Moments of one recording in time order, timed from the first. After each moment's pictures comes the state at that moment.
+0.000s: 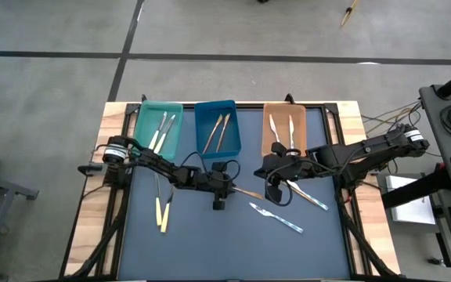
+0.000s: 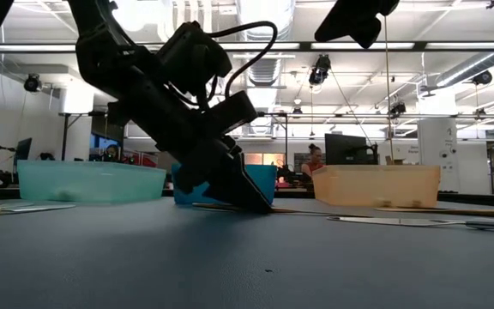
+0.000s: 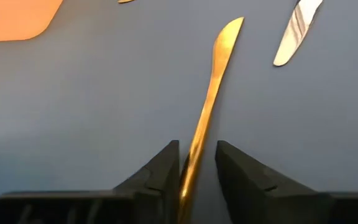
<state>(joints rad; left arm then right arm) -0.10 2.00 0.85 0.42 -0.14 0.04 0.22 1.30 1.09 -0.49 0.27 0.29</state>
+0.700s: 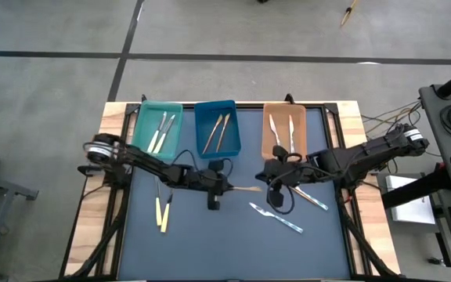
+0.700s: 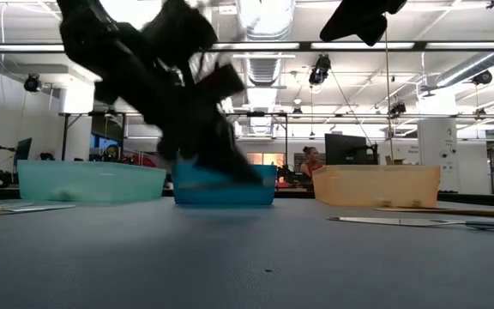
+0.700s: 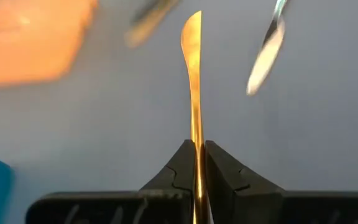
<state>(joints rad) -0.12 1.82 0.80 0.41 -0.14 0.09 0.27 1.30 1.08 -0.49 0.32 0.30</state>
